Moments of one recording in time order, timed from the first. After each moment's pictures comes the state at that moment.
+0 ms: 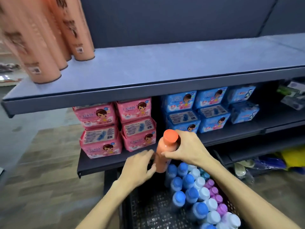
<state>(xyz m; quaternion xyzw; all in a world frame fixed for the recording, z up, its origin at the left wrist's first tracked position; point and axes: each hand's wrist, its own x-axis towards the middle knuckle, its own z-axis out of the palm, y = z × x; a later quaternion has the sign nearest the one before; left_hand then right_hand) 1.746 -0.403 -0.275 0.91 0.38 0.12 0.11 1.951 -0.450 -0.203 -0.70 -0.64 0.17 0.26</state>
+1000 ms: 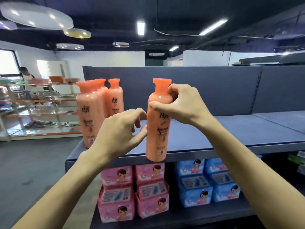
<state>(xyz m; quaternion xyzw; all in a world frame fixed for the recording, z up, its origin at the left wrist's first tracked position) 1.688 -0.372 0.048 0.85 0.29 0.42 -0.12 1.894 -0.397 0.103 -0.55 -0.69 -0.04 0.47</state>
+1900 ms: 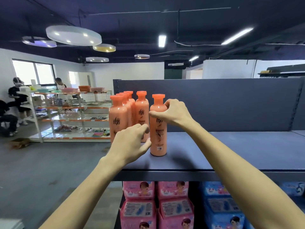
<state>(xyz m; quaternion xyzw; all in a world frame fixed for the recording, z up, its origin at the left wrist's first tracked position) 1.642 -0.306 0.031 0.82 0.44 0.33 -0.16 1.833 -0.268 0.097 -0.61 -0.67 0.03 0.42</state>
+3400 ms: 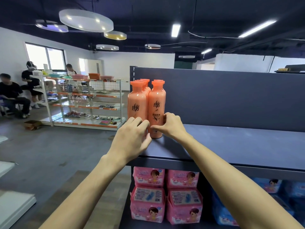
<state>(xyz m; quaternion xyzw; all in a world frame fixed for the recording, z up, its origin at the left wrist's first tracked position) 1.597 -0.321 0.007 0.80 0.46 0.33 -0.21 1.777 -0.245 0.014 -0.61 -0.70 0.10 0.37</state>
